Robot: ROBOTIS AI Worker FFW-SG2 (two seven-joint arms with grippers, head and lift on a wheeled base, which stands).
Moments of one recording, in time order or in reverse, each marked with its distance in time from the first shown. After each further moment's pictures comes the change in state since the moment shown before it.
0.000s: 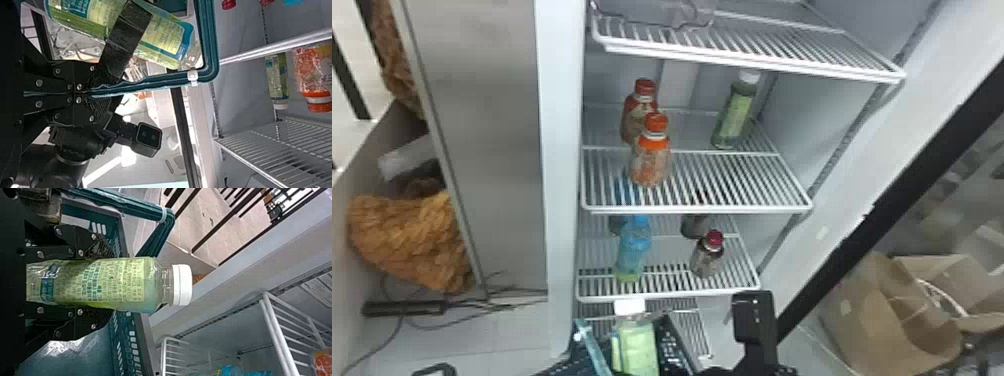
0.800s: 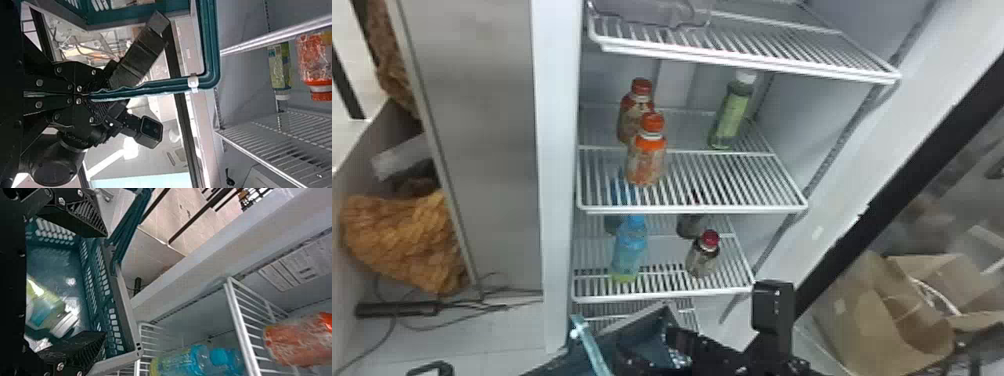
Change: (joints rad) left arm -0.002 0.001 -0.002 0.000 0.000 0.000 0.000; right arm 0.032 0.011 -0.037 0.009 0.012 -0.177 0.004
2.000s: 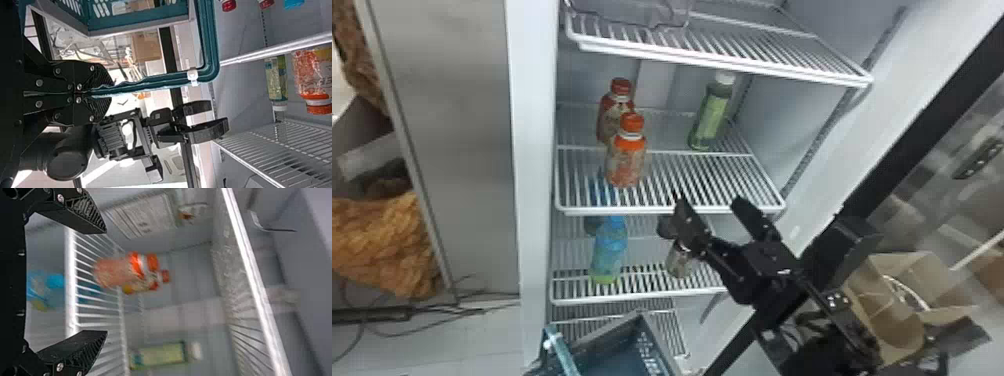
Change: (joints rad) left arm 0.014 -0.002 0.010 0.000 0.002 -0.003 0.001; right arm -0.083 0.025 -0.070 0.122 0.147 -0.684 -0.098
